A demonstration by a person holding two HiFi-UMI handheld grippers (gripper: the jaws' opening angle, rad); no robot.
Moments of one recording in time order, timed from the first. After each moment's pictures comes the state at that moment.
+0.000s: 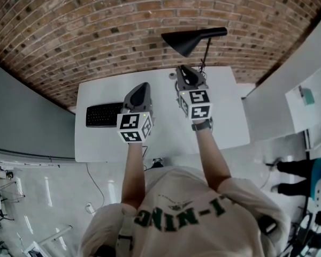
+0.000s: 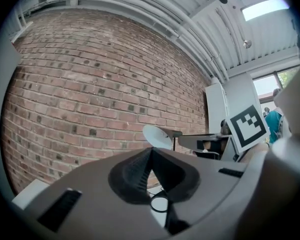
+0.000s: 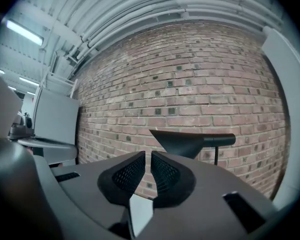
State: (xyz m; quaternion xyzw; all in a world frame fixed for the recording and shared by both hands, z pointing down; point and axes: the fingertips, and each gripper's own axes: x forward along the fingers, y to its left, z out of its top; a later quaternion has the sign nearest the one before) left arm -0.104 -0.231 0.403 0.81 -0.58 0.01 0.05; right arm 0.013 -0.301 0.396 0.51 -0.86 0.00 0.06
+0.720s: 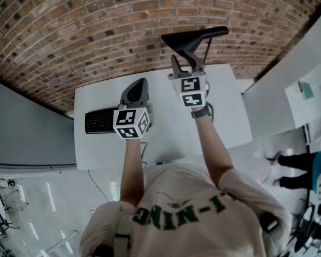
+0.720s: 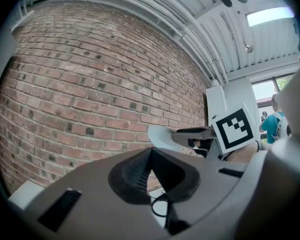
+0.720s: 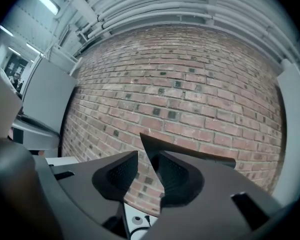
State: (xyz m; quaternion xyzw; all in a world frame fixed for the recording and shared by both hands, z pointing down) left arm -0.121 -0.279 0.406 0.83 -0.56 0.00 0.06; right arm -0.008 -0.365 0.375 0.54 -0.83 -0.09 0.12
